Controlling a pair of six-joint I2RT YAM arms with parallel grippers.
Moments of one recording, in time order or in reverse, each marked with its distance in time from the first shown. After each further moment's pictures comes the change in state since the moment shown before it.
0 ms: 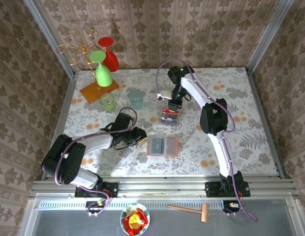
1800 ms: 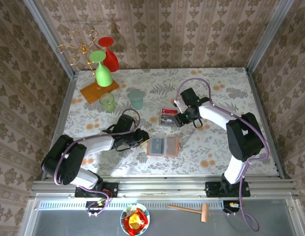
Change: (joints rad) left arm -0.051 -0.002 -0.018 0.045 0.003 -0.001; right arm 0.014 -0.688 -1.189 0.916 0.224 0.913
